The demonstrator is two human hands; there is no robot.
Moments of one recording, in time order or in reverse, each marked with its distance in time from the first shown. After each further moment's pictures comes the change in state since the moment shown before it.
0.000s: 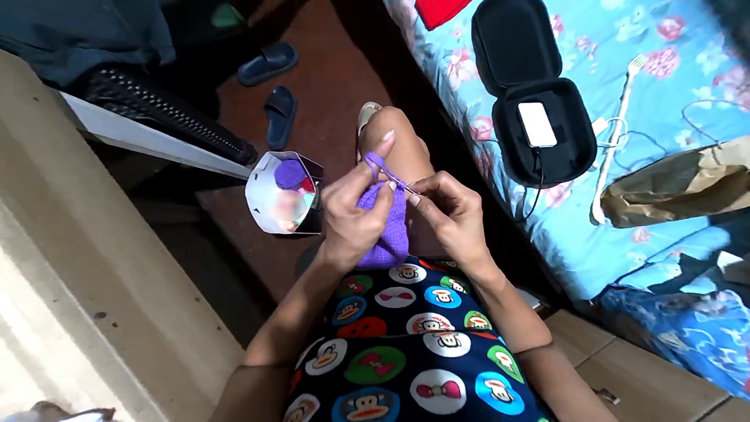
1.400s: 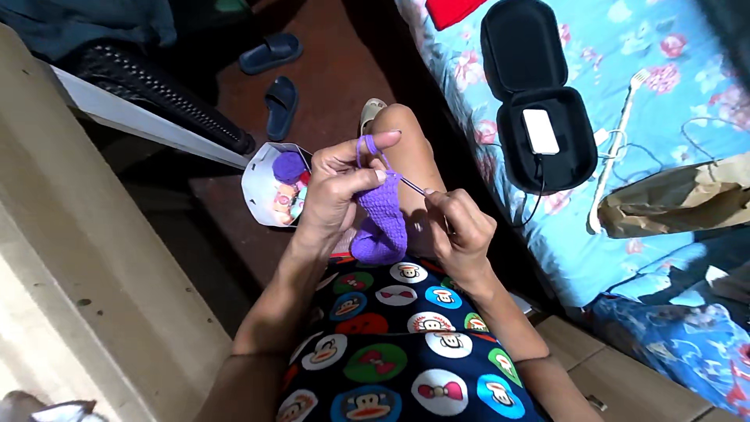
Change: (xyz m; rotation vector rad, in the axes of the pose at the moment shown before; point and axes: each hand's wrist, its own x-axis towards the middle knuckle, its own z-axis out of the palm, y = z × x) left_hand 0.026 -0.017 -0.019 -0.784 -0.050 -0.389; right_hand -0.012 0.019 0.005 -0.477 0.212 -0.494
